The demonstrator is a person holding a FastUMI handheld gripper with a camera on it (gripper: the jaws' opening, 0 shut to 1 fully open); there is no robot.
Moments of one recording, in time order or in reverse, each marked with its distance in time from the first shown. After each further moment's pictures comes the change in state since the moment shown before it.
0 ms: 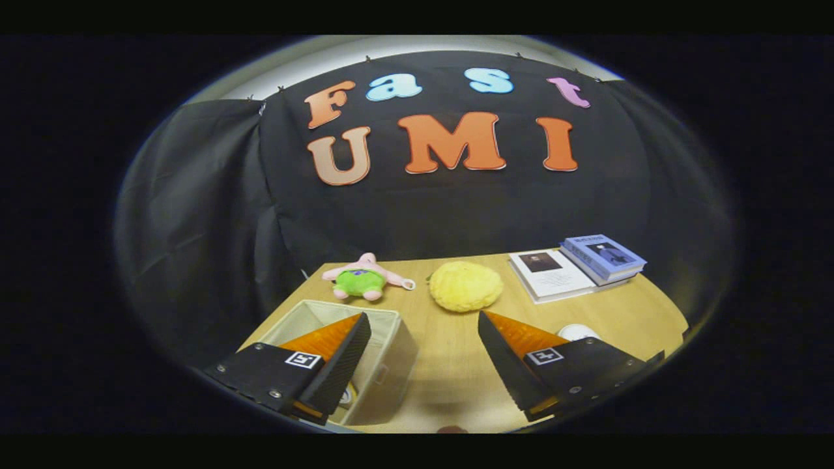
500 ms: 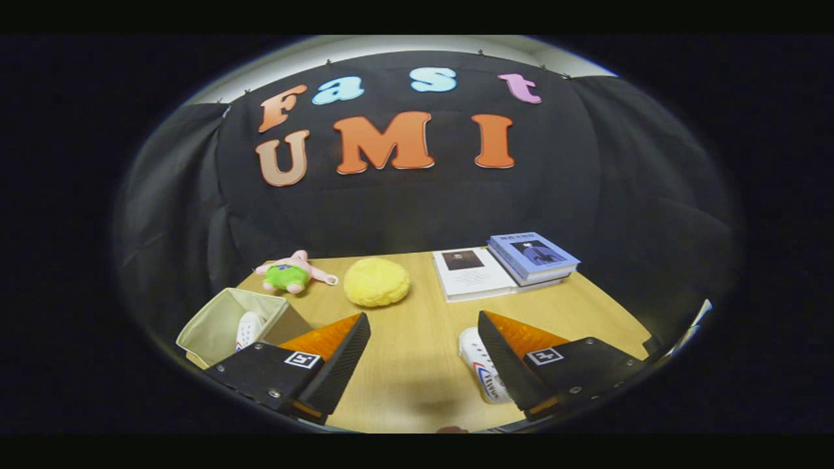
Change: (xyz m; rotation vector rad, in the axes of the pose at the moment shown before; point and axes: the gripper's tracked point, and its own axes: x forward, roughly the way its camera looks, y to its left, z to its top) arm -0.022 -0.163 -0.015 0.021 0.019 -0.176
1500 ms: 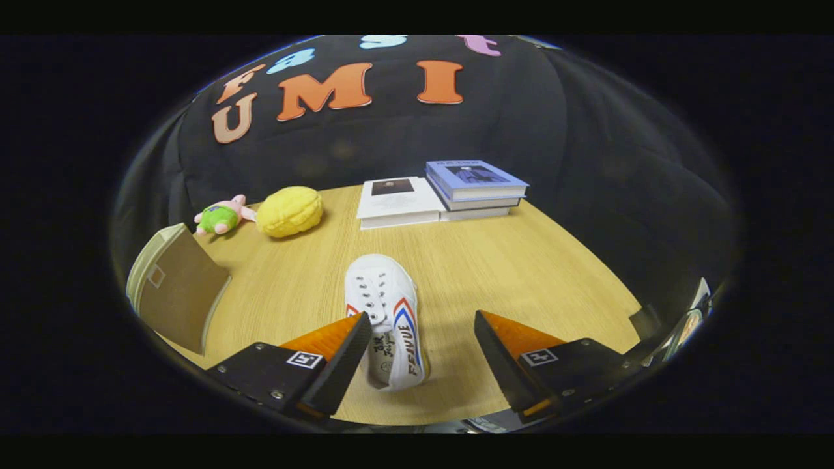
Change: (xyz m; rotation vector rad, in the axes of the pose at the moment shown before) arm 0.042 -0.125 -0.153 -0.006 0.297 -0.074
